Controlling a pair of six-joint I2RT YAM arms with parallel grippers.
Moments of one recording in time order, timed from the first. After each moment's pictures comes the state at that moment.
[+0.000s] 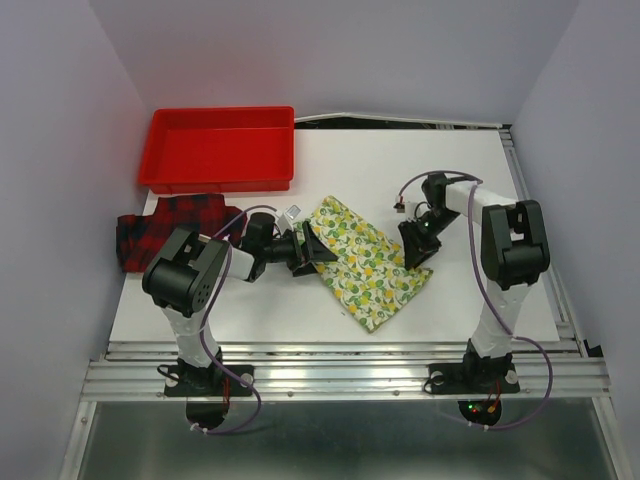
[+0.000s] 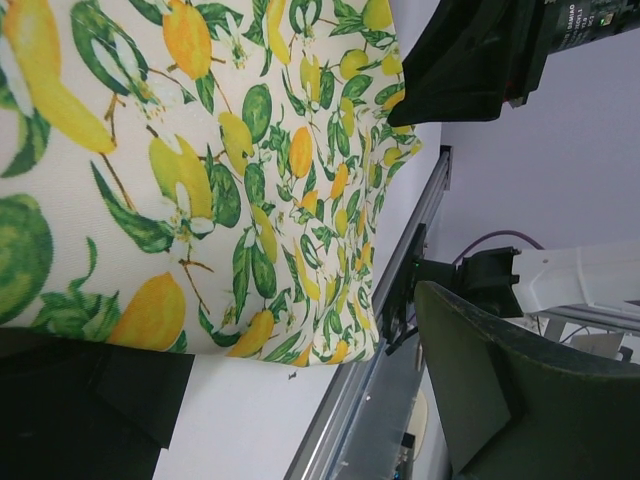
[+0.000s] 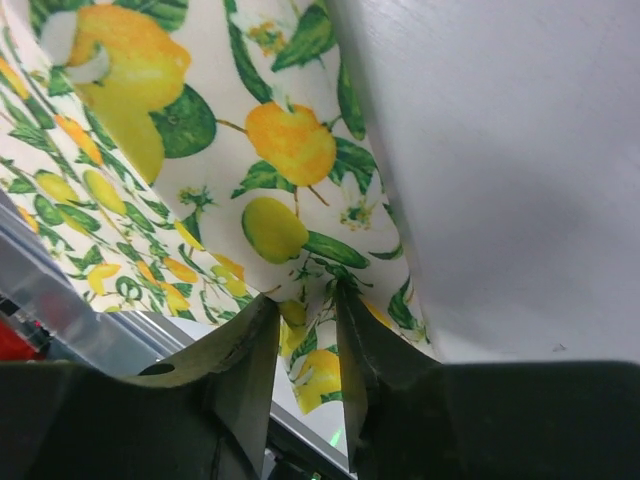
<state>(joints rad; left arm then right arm) -0.39 1.81 0.62 0.62 0.81 -0.92 0.14 1.99 1.35 -1.01 -0.52 -0.31</state>
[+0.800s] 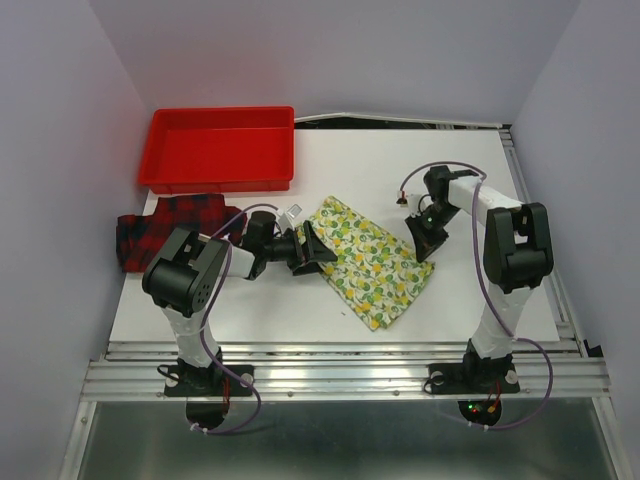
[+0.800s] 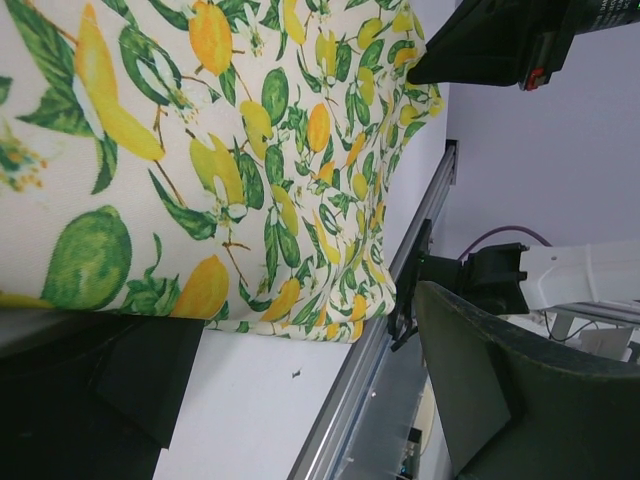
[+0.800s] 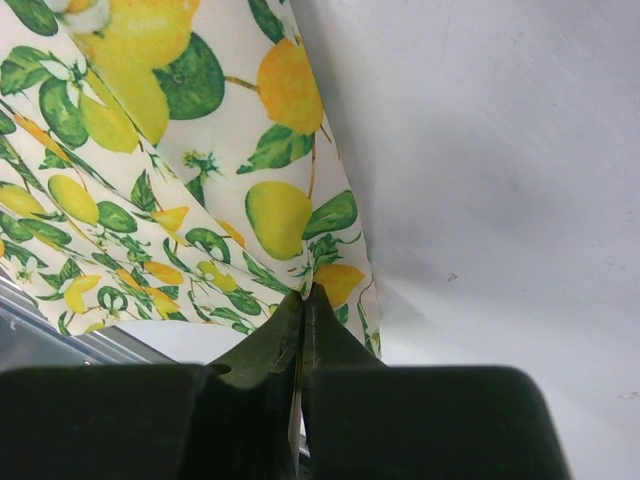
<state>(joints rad) -0.39 1.81 0.64 0.58 0.82 -0.89 0.14 1.95 1.39 -1.05 -0.34 -0.38</state>
